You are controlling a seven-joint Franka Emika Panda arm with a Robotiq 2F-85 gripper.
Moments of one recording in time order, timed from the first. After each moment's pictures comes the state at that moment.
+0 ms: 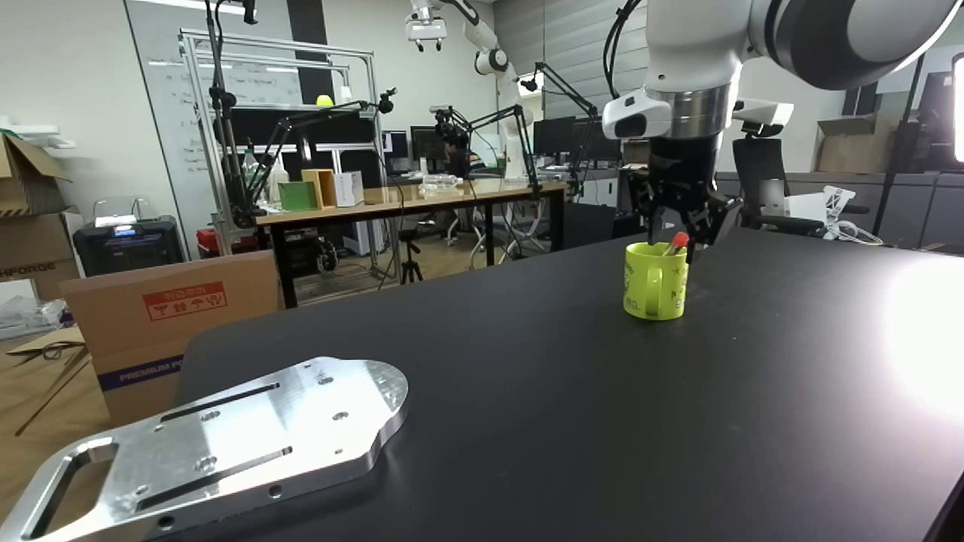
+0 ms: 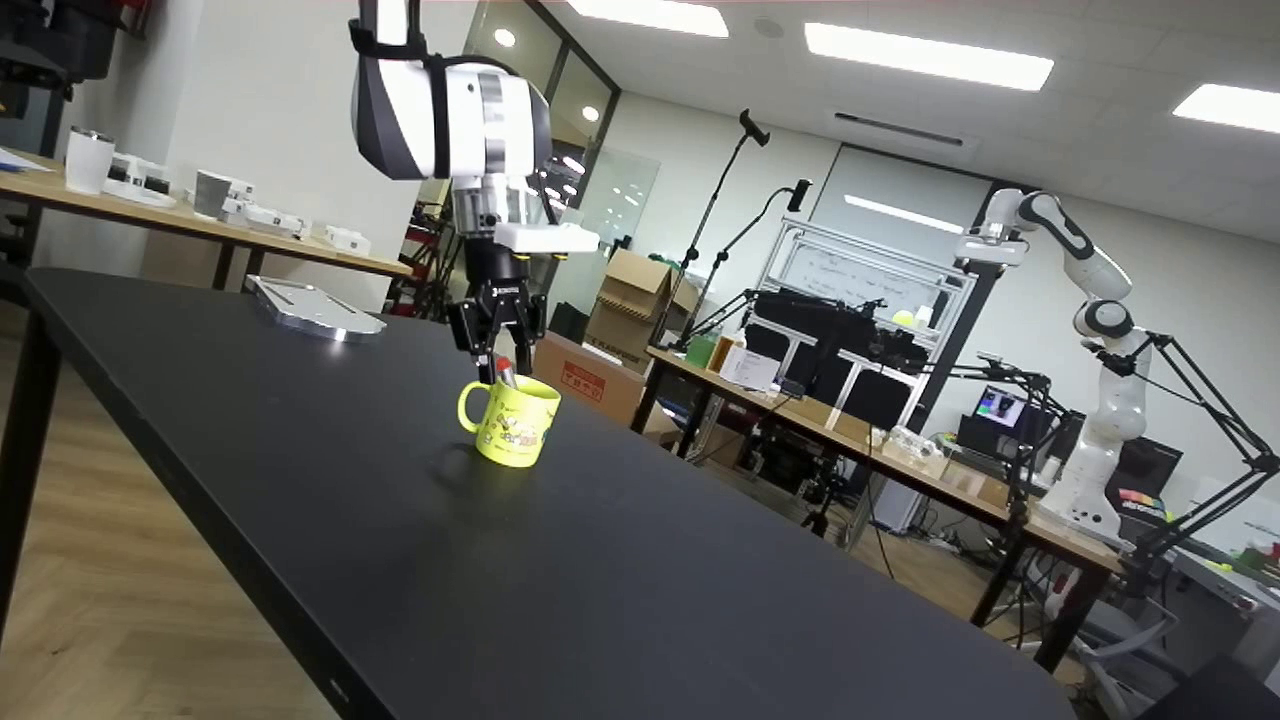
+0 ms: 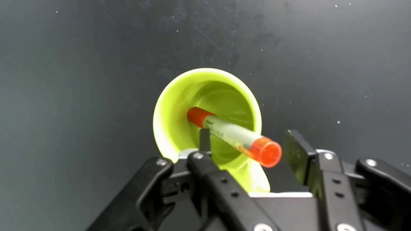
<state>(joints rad) 0.07 0.57 0.09 -1.99 -0.89 2.60 -0.63</state>
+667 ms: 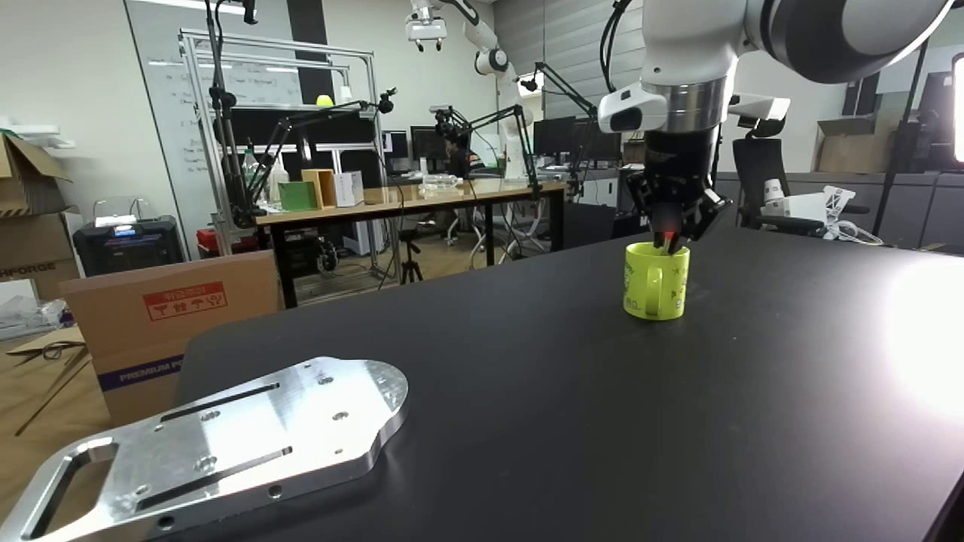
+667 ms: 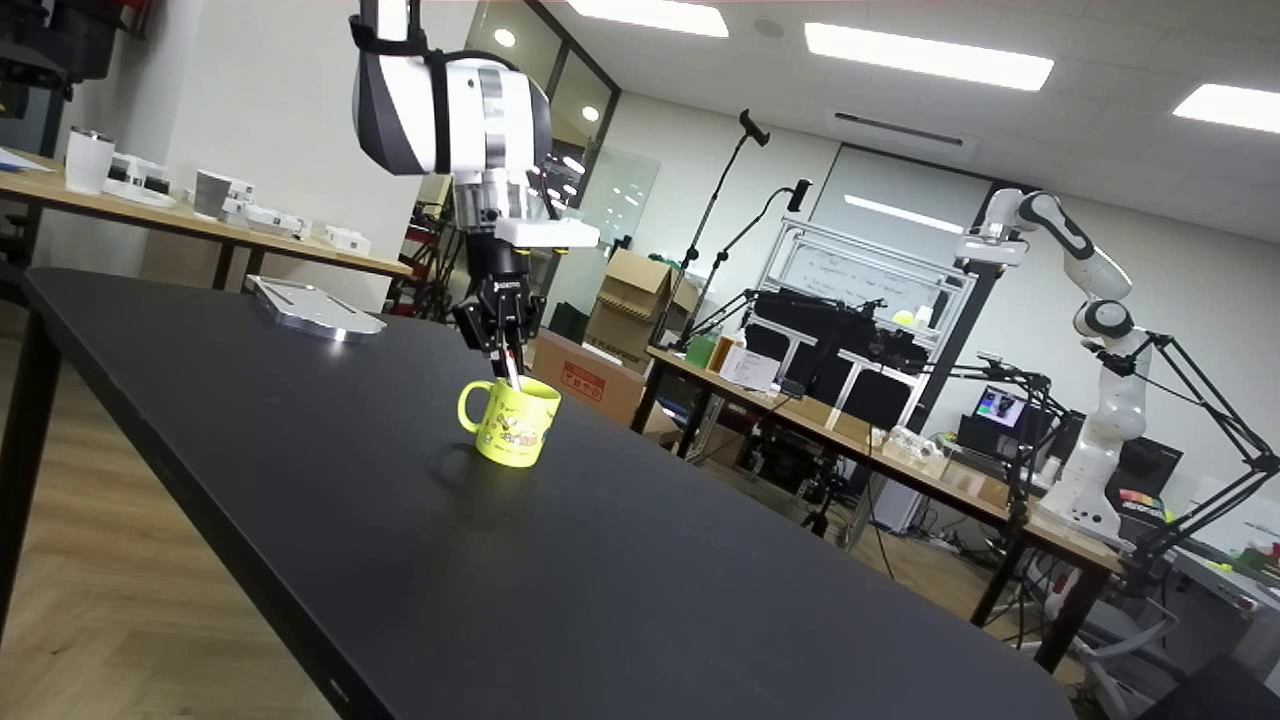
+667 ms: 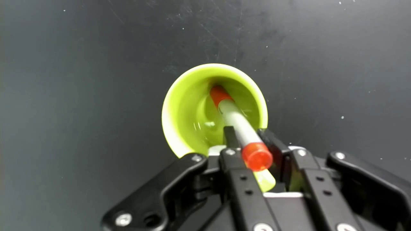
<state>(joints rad) 0.07 0.57 0.10 -1.98 -0.88 2.59 -0.63</state>
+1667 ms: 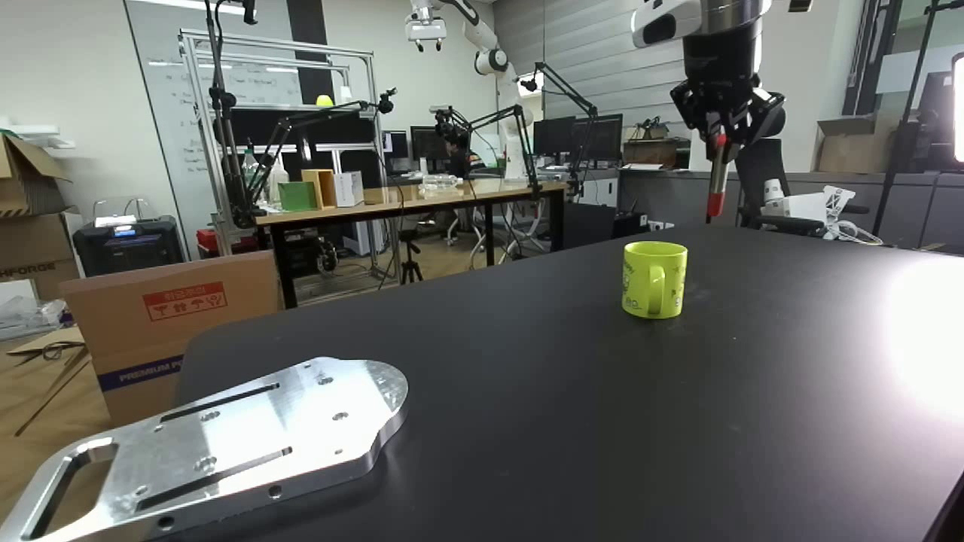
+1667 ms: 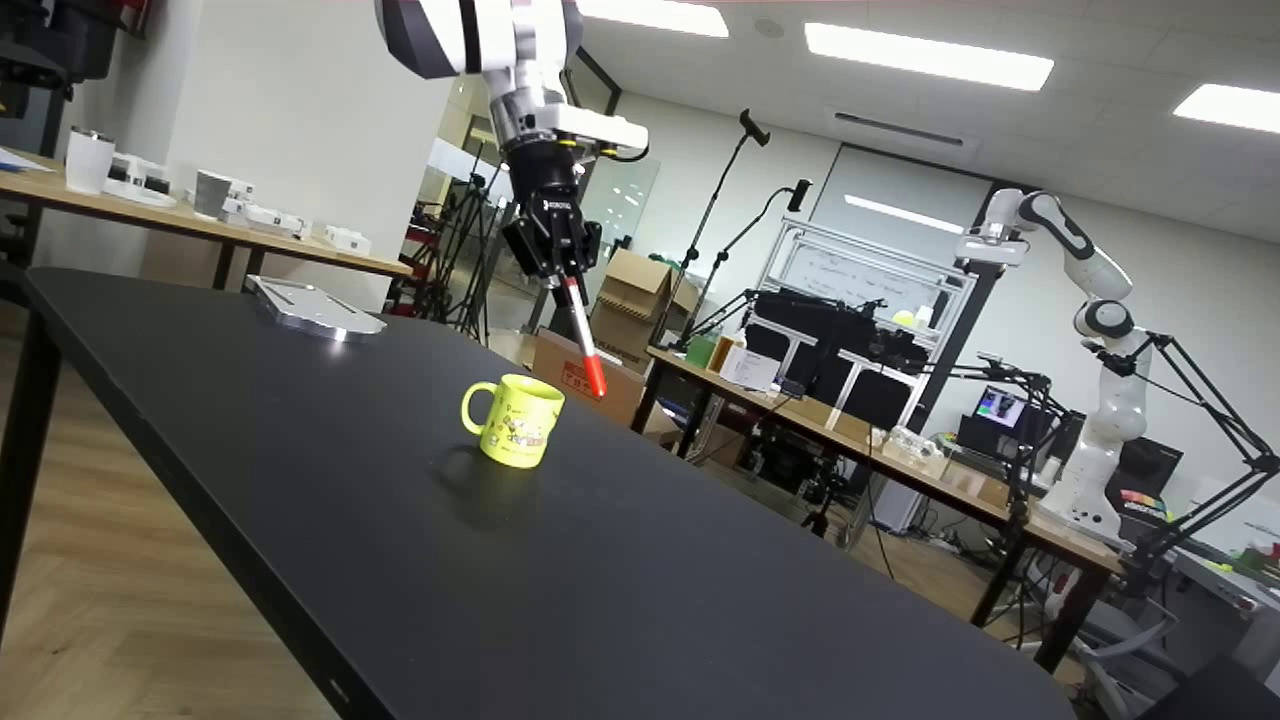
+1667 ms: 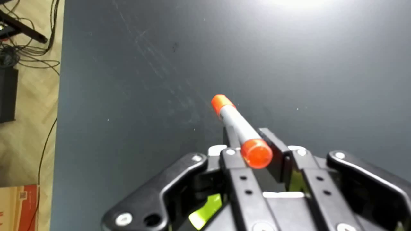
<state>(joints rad) 0.07 0.32 0.09 -2.06 -0.88 2.30 -0.63</state>
